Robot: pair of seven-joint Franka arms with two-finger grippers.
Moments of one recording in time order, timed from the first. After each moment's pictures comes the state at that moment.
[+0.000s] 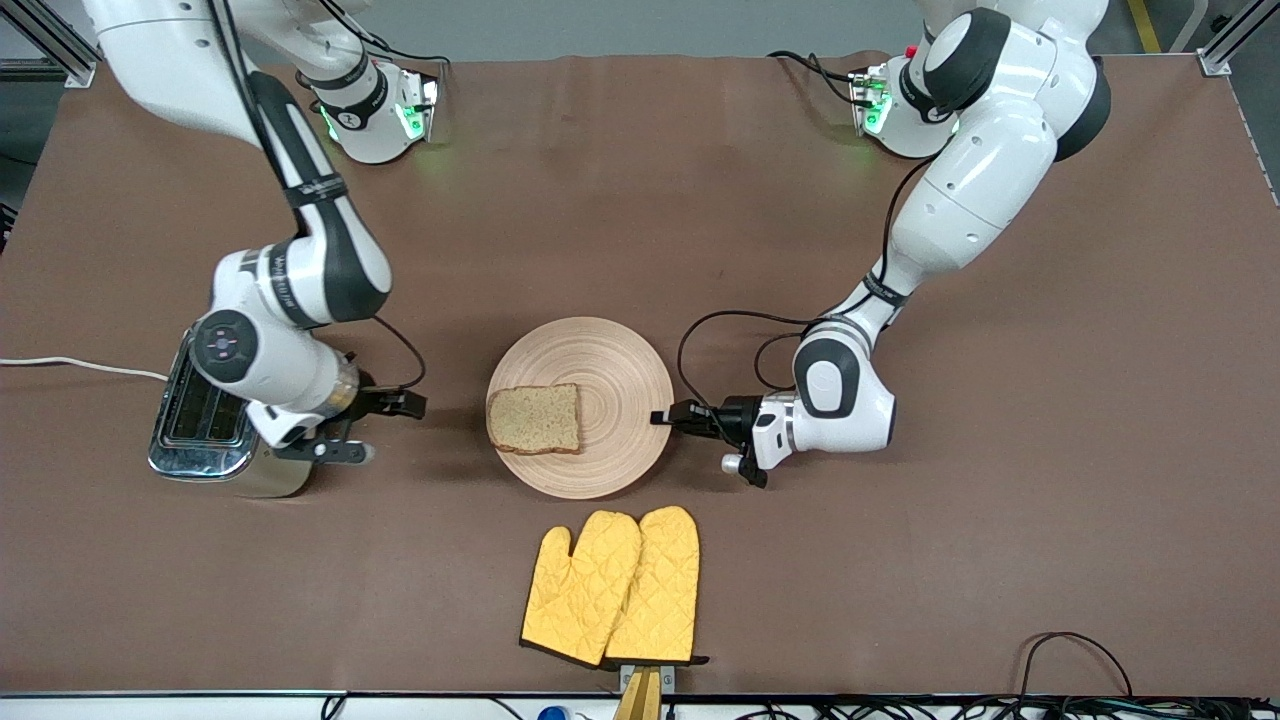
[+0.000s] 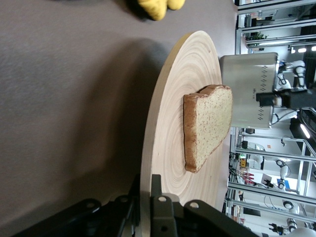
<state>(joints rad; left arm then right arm) -0.19 1.03 -0.39 -1.44 -1.21 2.30 0.72 0.24 0.43 0.01 -1.85 0.10 2.21 0.23</state>
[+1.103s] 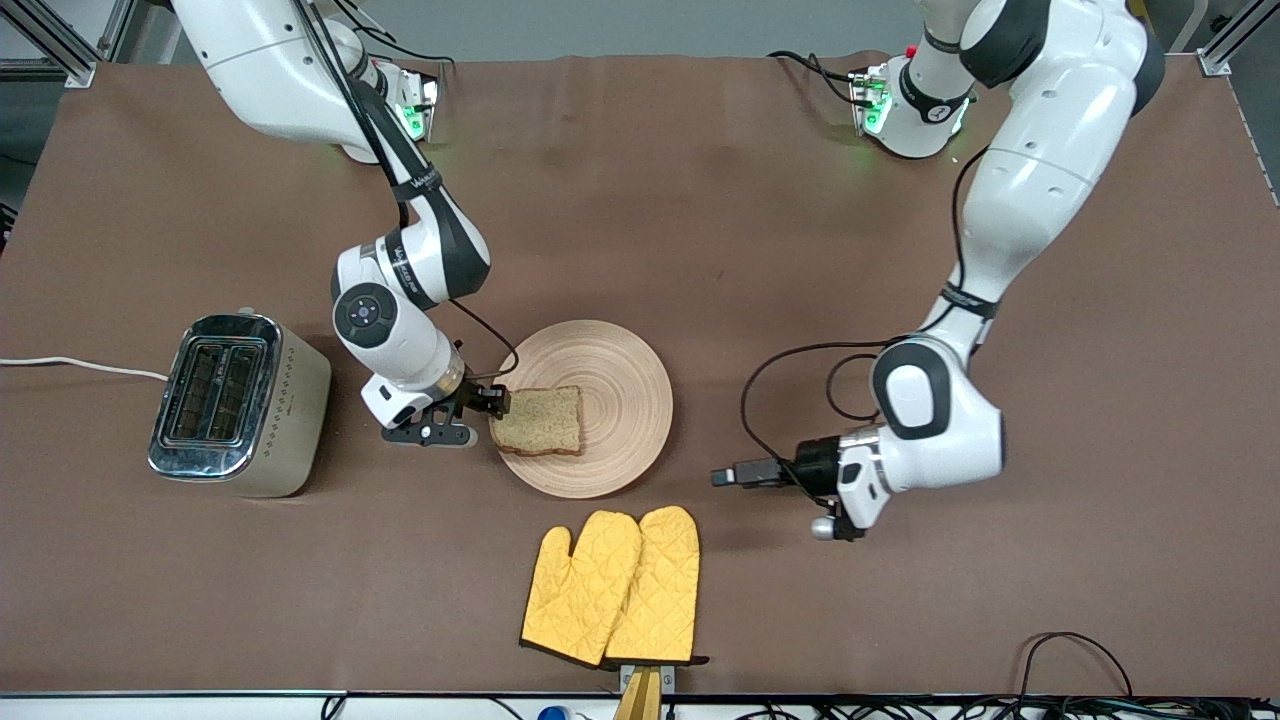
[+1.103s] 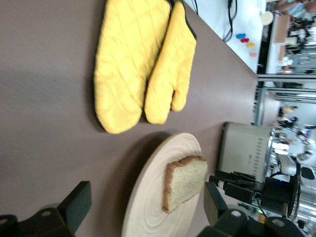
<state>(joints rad) -0.07 0.87 -0.34 -1.35 -0.90 2.30 0.24 0.40 0.52 0.00 -1.87 0.10 2.46 0.40</state>
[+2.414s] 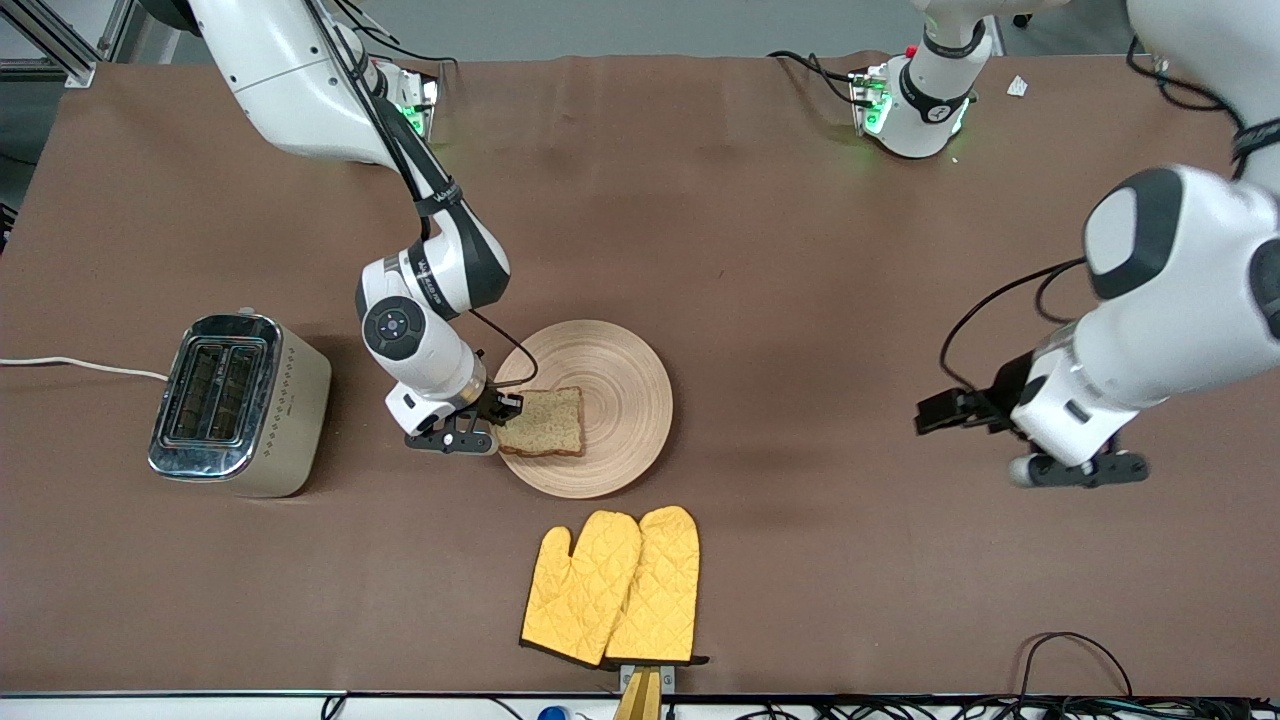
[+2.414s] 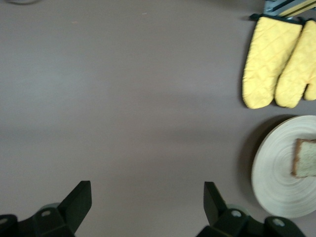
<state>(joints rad) 0.04 0.39 -0.28 -1.35 -0.05 1.77 -0.26 0.43 0.57 0.00 -1.81 0.10 2.45 0.44</state>
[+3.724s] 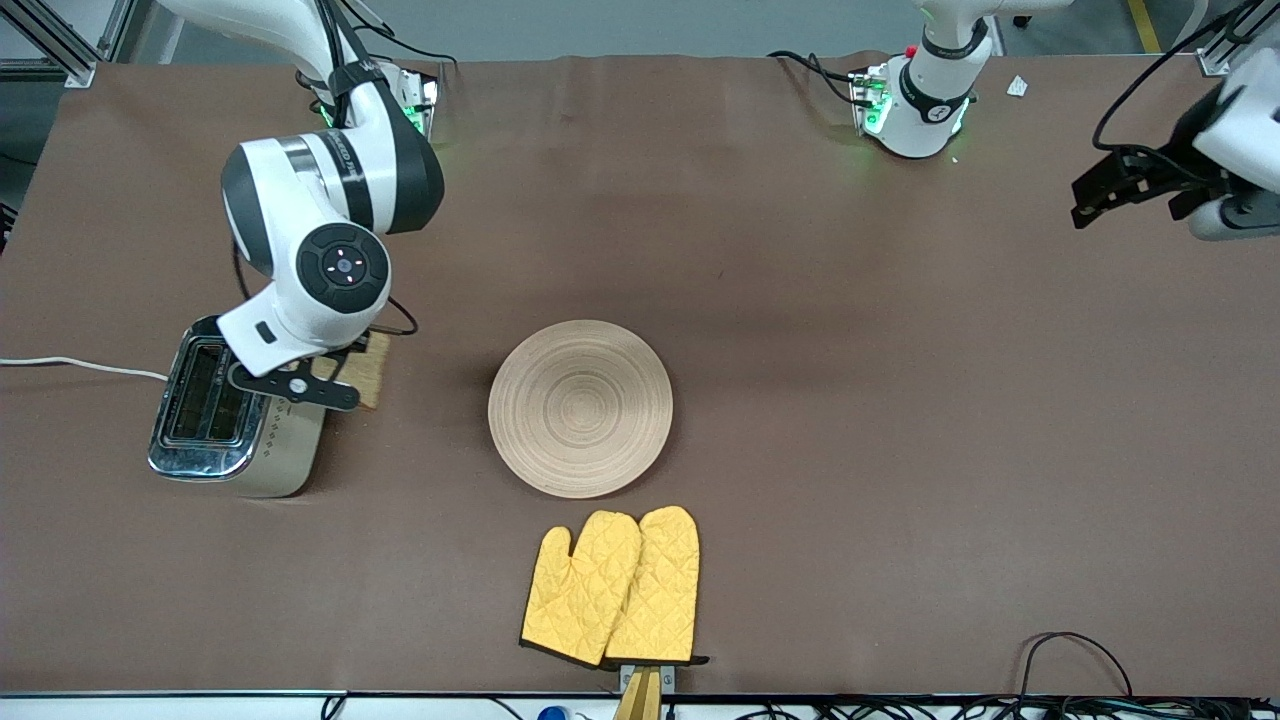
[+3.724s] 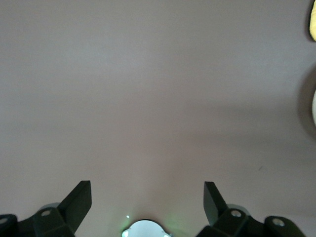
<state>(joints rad) -0.02 -0.03 -0.14 -1.49 0.06 1.39 -0.19 0.44 0.34 -0.03 -1.53 -0.51 1.42 0.58</state>
